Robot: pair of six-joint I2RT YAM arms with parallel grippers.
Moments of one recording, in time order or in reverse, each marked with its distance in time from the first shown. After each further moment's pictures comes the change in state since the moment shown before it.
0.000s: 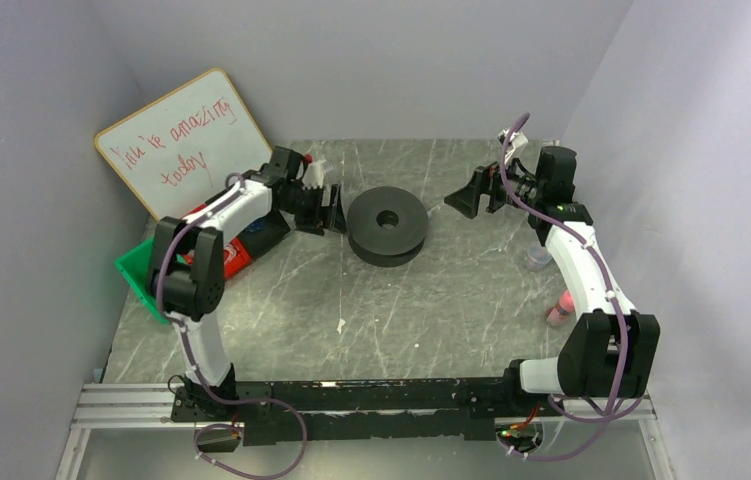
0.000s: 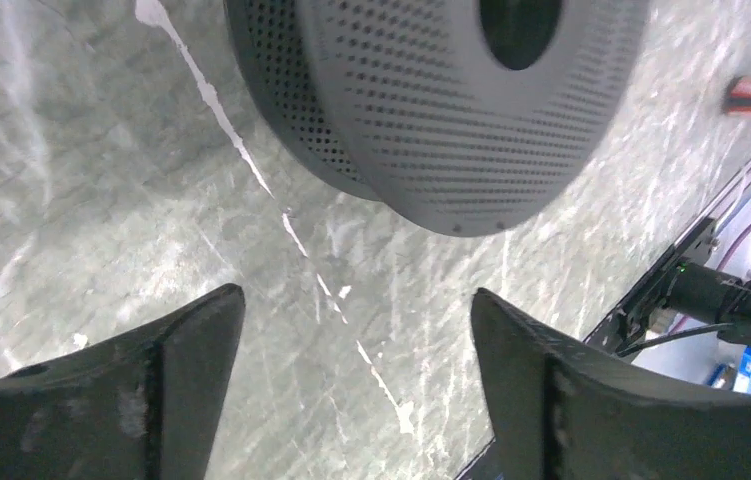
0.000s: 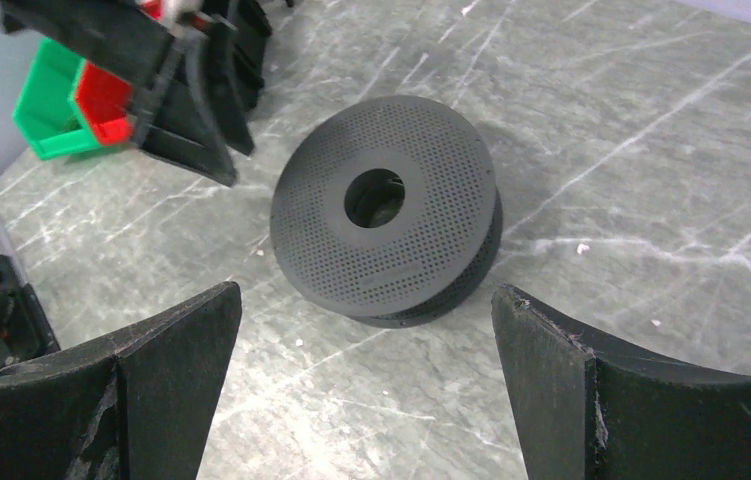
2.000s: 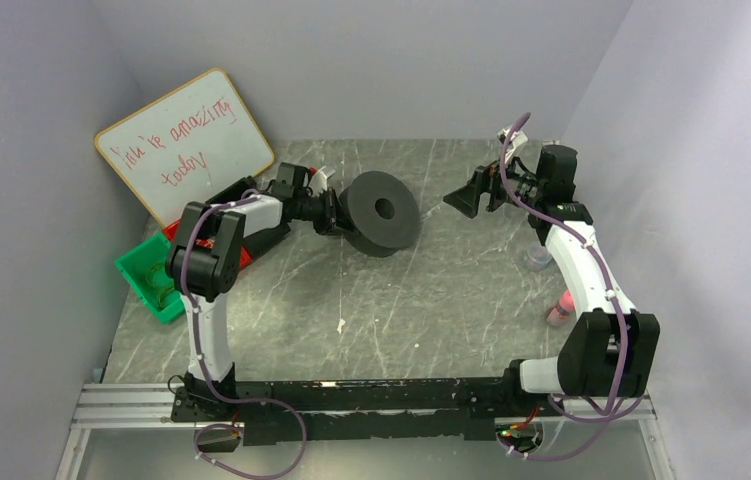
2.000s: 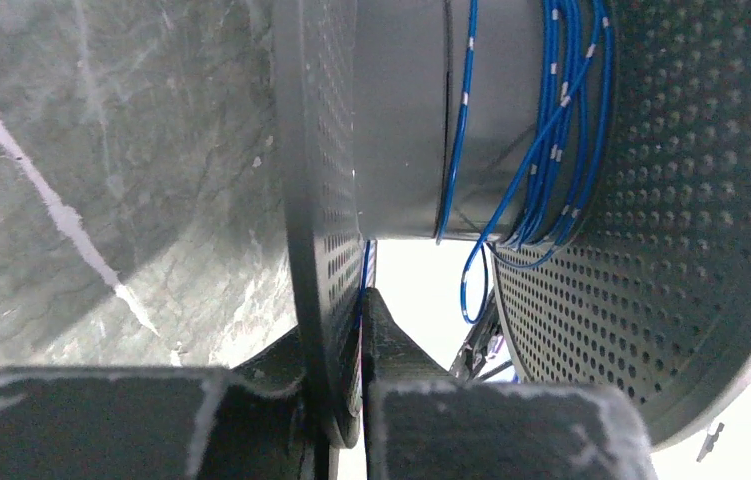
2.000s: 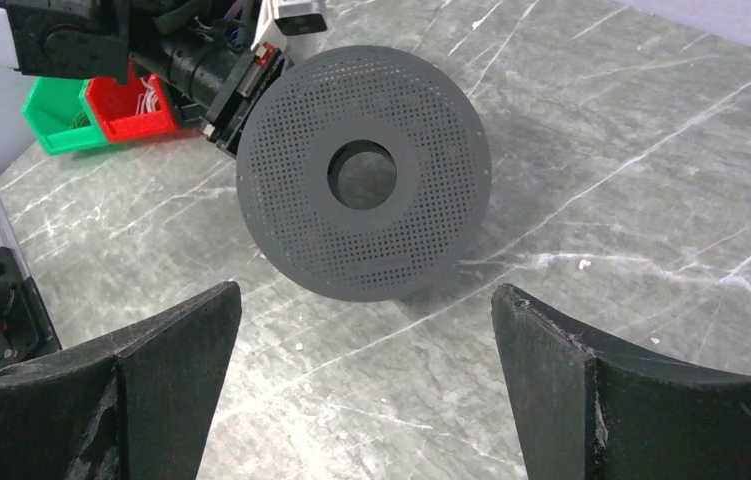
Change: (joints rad) left arm 0.014 0.133 -0.103 0.472 0.284 -0.392; right arm 0.000 0.001 0.004 0.012 -0.016 -0.016
